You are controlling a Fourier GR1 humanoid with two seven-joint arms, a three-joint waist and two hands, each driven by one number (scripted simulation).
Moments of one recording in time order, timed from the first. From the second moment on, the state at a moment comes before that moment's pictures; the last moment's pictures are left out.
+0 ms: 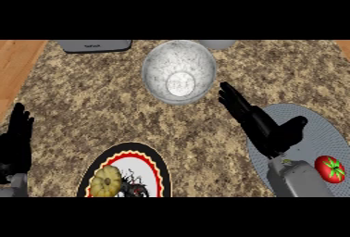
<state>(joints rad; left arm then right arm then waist) -0.02 0.47 -0.02 -1.36 0.30 0.46 0.00 -0.24 -0.23 0.29 -1.57 -0.31 0.10 0.13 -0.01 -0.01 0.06</state>
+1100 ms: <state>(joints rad) -0.15 0.34 -0.27 -1.52 0.24 0.32 0.02 0.42 -0.41 -0.06 -1.84 -0.18 0.03 -0.70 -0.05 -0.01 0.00</state>
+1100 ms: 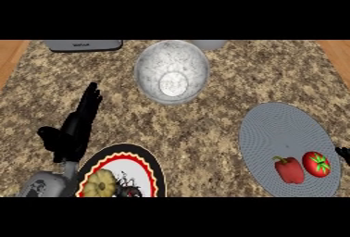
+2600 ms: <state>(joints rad) -0.17 0.23 -0.22 -1.53 0.13 0.24 0.07 0.45 -0.52 -0.17 -1.88 0.02 0.26 -0.21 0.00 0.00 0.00</state>
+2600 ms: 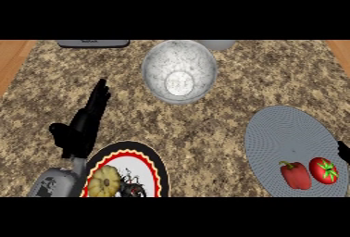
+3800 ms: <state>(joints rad) -0.16 0.15 -0.13 -1.53 0.04 0.15 0.07 0.37 -0.29 -0.22 -1.72 0.07 0.46 -0.28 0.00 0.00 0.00</state>
